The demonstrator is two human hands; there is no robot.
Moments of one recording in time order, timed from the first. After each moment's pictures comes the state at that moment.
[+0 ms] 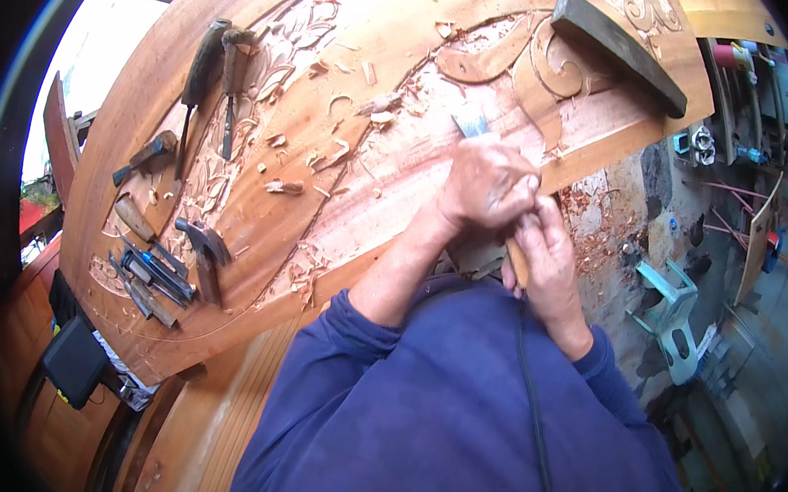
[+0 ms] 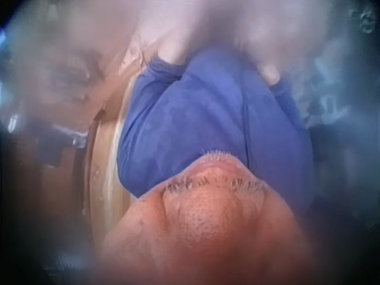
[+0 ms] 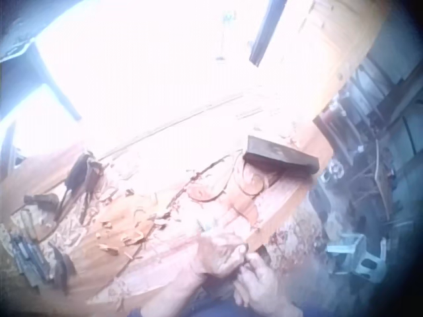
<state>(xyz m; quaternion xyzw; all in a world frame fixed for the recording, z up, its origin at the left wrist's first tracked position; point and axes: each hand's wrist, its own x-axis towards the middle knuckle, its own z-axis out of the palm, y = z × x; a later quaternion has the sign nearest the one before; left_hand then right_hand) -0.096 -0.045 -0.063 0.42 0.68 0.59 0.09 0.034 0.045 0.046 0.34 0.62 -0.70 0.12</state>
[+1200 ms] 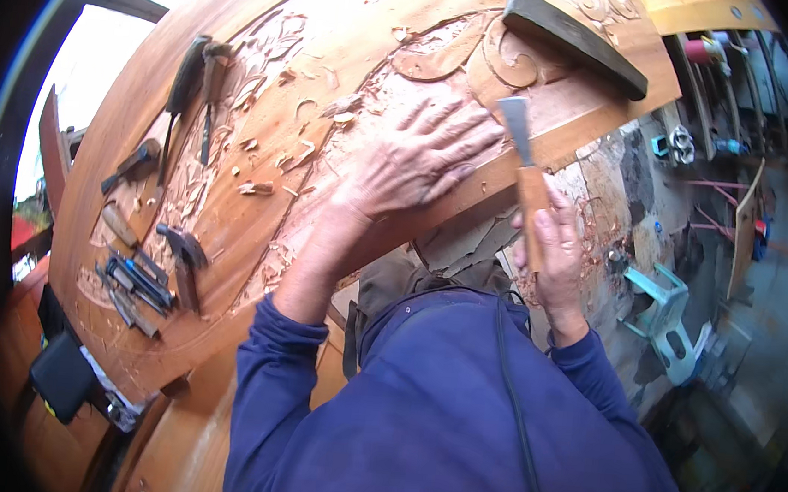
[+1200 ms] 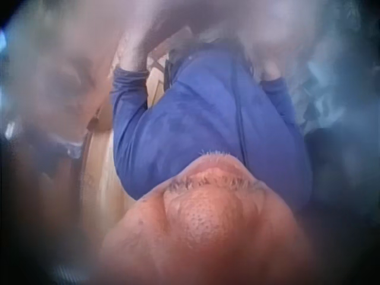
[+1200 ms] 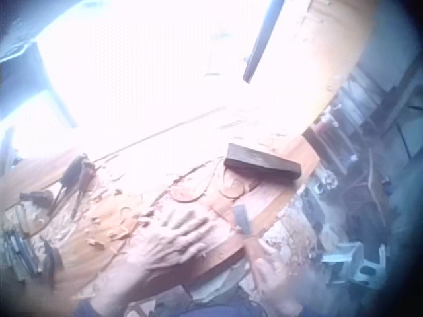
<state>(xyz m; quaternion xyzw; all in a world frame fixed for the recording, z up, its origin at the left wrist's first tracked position) -0.117 -0.084 -0.048 0.52 0.78 0.36 -0.03 0.088 0.095 0.014 0.32 0.61 -0.72 -0.02</state>
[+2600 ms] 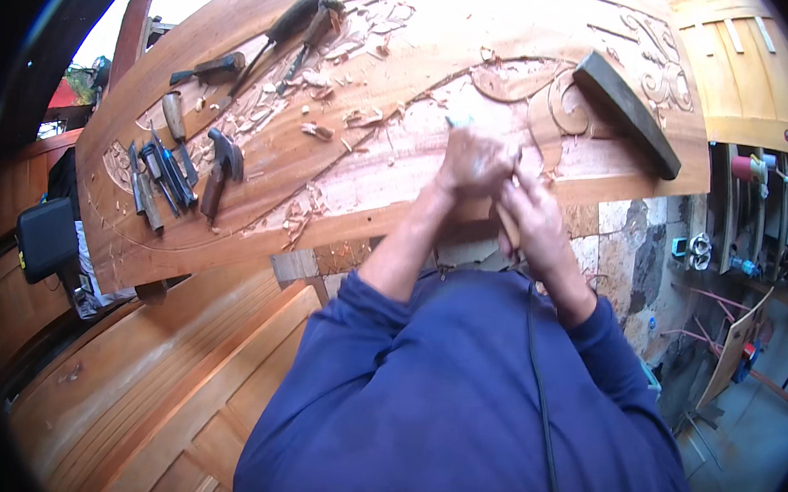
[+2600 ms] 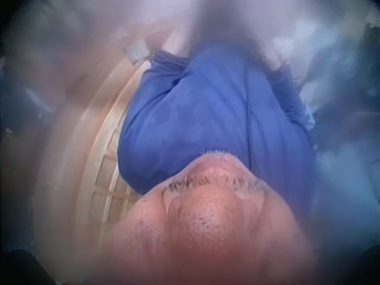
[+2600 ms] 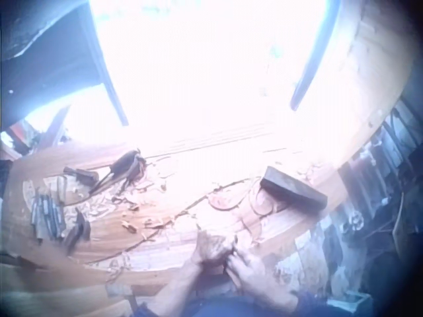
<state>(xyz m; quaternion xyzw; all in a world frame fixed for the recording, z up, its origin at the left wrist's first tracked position) -0.098 -0.035 -0.103 0.38 0.77 0.45 -0.26 0.009 0.094 0.030 0.20 0.67 -0.68 0.23</state>
